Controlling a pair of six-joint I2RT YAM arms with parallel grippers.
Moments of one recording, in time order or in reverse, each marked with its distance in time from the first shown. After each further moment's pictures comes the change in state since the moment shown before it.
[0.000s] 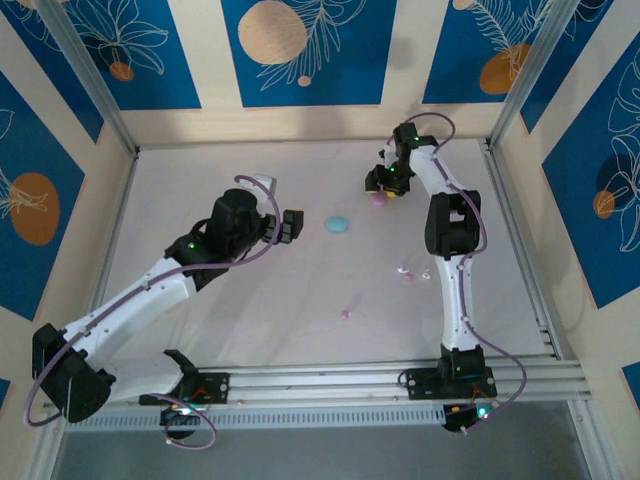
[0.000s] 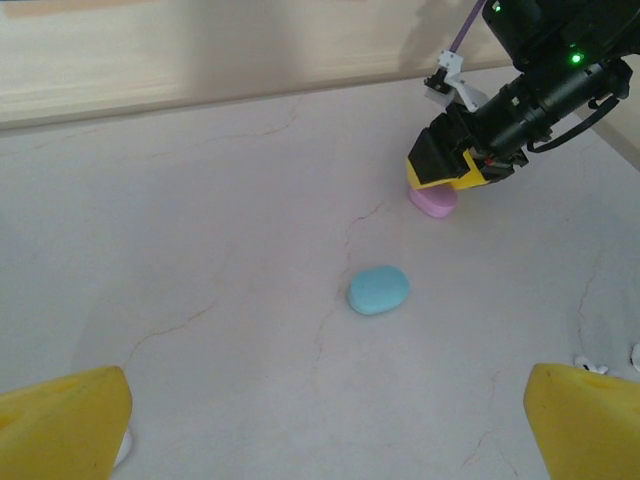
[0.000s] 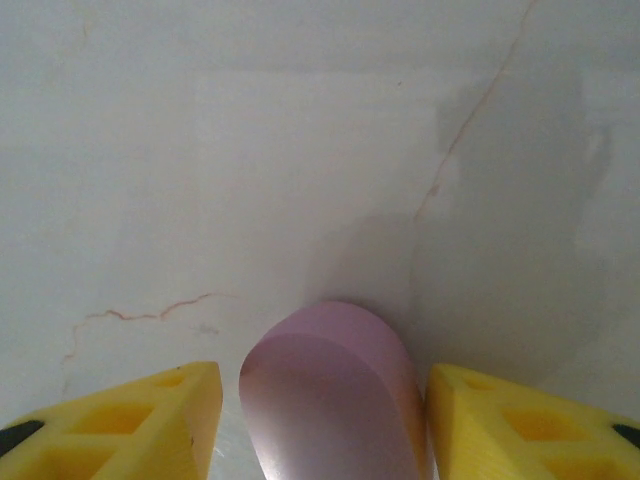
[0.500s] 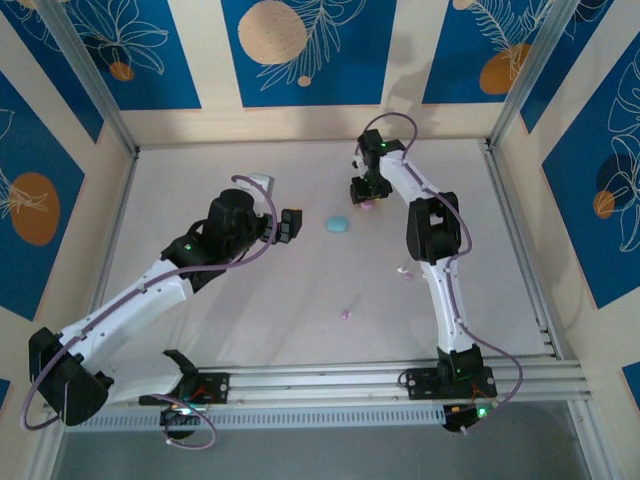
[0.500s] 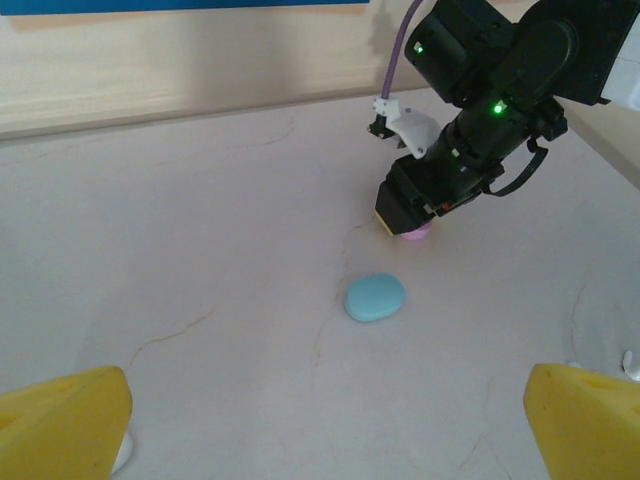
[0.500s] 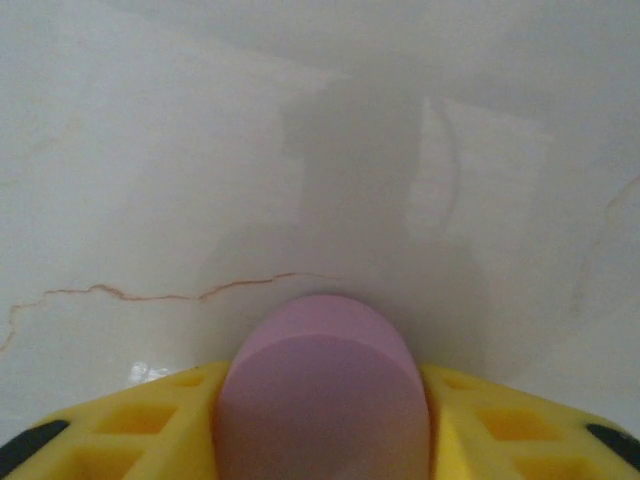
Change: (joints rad) left arm 0.000 -0.018 0.000 0.000 0.000 0.000; right arm 0.153 0.000 -0.005 -0.022 0.306 -0.100
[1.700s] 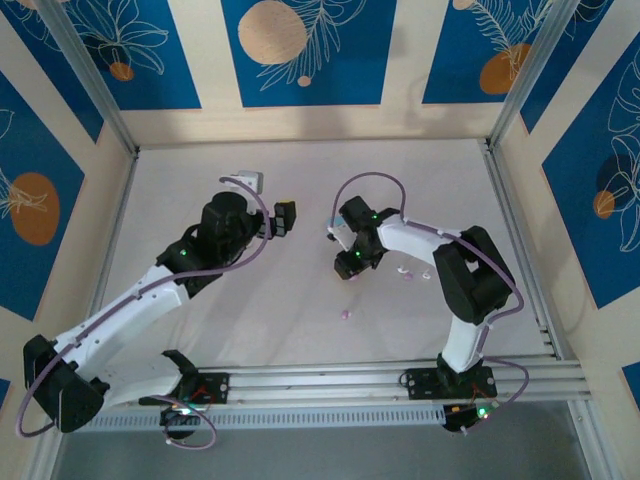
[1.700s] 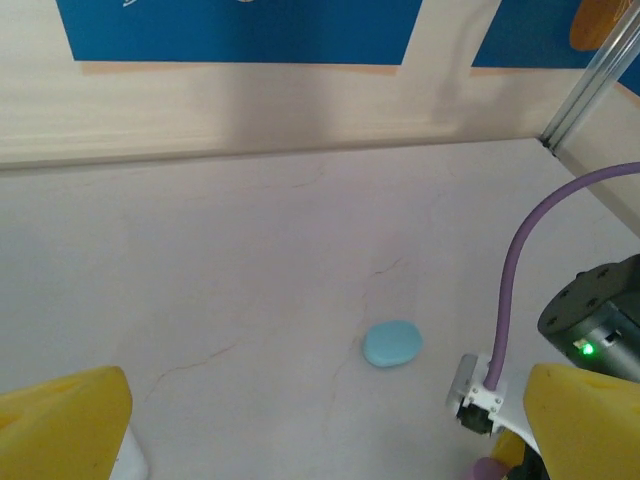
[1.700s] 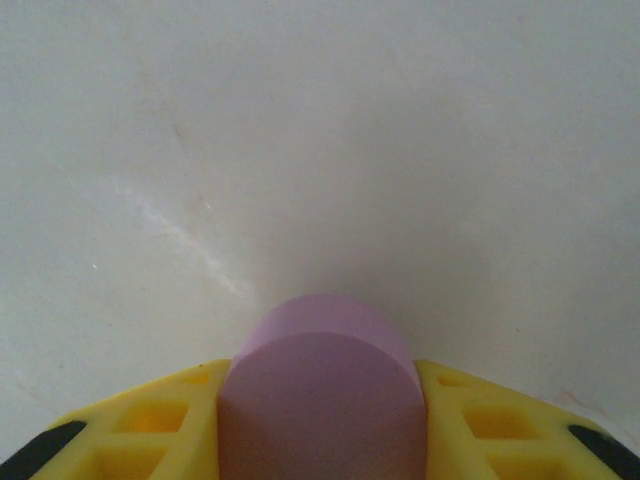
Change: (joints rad) left arm 0.000 -0.048 -0.042 0.077 -0.097 -0.039; right arm 0.288 -0.728 -1.136 0.410 -0.154 -0.115
